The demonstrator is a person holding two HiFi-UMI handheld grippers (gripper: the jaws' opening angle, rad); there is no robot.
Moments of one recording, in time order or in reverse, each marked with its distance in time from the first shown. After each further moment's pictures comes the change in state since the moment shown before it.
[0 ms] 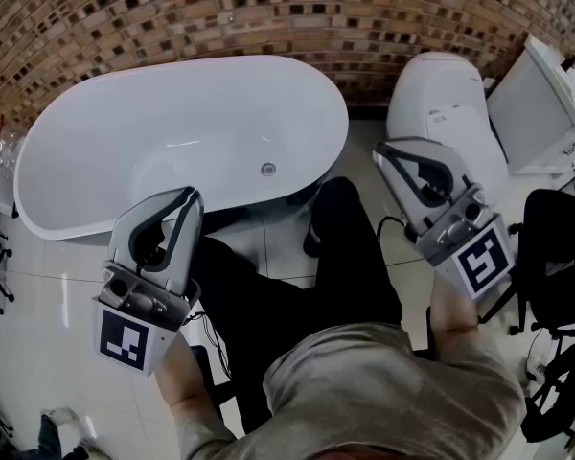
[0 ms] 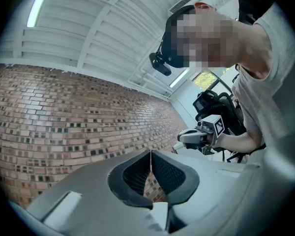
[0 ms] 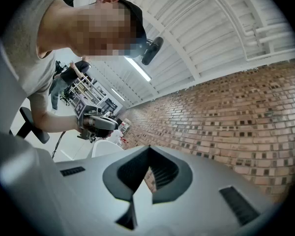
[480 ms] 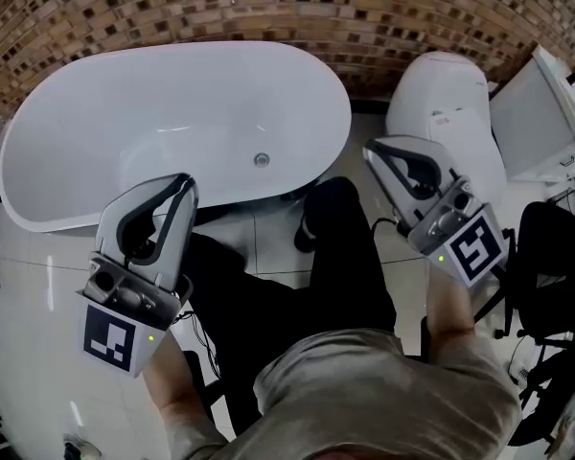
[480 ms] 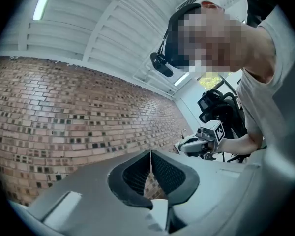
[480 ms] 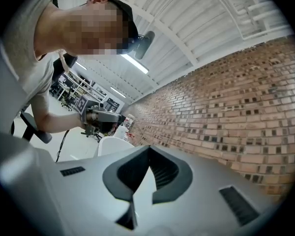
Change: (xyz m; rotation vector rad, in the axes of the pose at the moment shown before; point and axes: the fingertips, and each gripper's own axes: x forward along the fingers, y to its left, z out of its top) left arm 0.014 0.026 -0.024 -0.043 0.033 0.002; right arm 0.031 0.000 -0.058 0.108 0.077 0.069
